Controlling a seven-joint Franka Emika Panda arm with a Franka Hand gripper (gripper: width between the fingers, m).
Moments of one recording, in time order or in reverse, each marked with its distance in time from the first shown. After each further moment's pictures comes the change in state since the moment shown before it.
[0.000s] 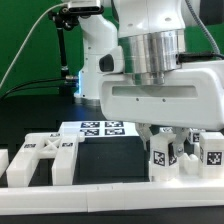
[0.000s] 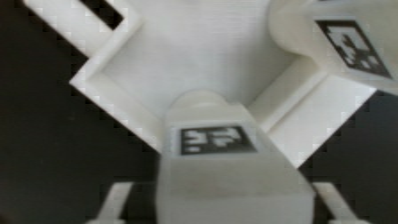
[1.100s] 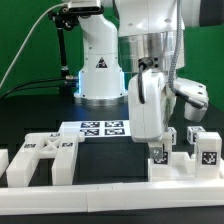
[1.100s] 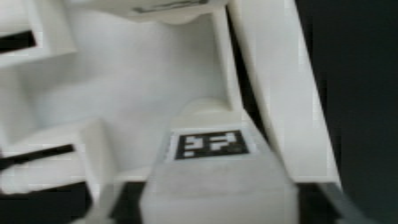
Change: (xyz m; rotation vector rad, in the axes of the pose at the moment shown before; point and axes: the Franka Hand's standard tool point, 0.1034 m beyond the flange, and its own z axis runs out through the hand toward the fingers) arm -0.002 0.010 0.000 -0.027 0.029 0.948
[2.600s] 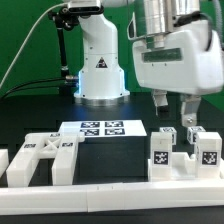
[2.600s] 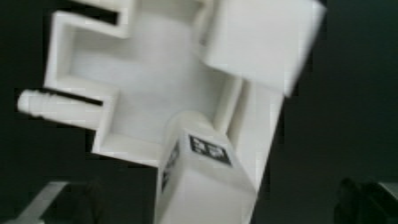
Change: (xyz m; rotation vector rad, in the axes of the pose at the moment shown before) arm -0.034 0.016 -0.042 0.058 0.004 -0.592
